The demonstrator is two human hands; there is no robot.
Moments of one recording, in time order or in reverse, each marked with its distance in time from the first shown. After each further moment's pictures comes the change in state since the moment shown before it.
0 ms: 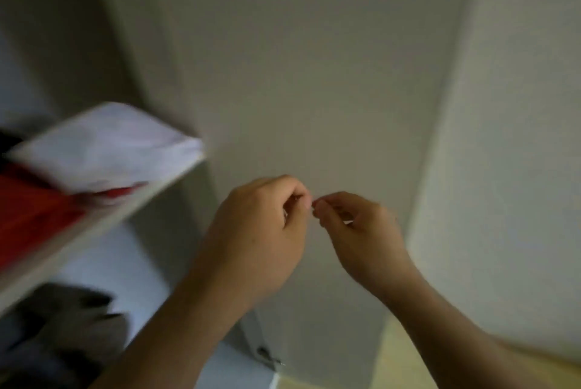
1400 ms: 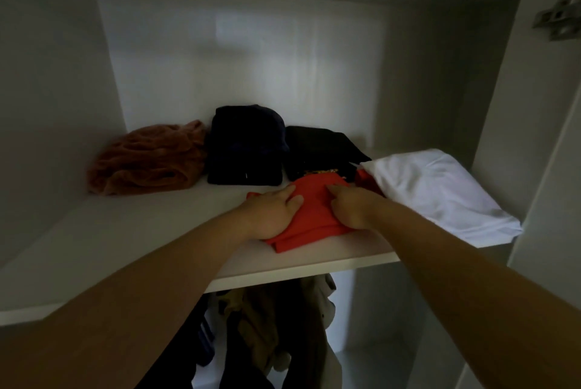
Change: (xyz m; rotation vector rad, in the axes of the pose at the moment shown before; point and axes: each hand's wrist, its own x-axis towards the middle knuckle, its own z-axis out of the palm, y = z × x) left_hand -0.126 -0.228 -0.237 0.392 -0.131 -1.032; right_hand 0.065 -0.236 0.342 -0.633 -1.026 -0.819
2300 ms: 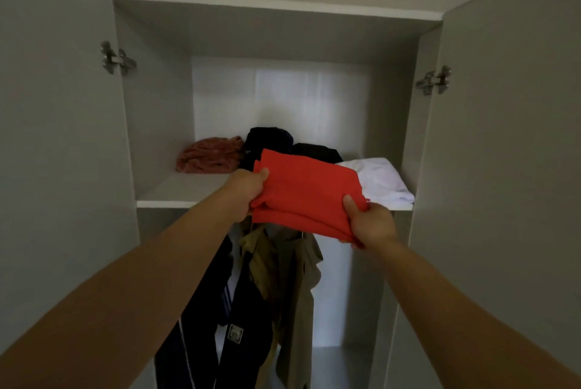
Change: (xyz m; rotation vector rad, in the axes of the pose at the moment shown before) left_hand -0.261 0.143 -0.012 -1.060 0.521 -0.374; right_hand -0.333 0.021 0.005 1.159 0.410 0.152
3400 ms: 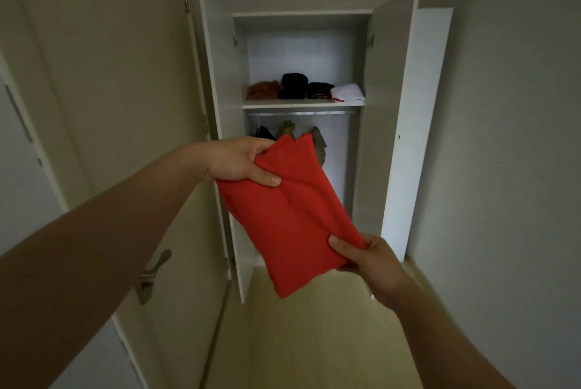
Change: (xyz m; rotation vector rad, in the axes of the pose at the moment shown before) left_hand -0.935 0.006 -0.252 0.539 -0.702 0.232; right_hand -0.943 0.043 -0.257 0.335 -0.463 0.090
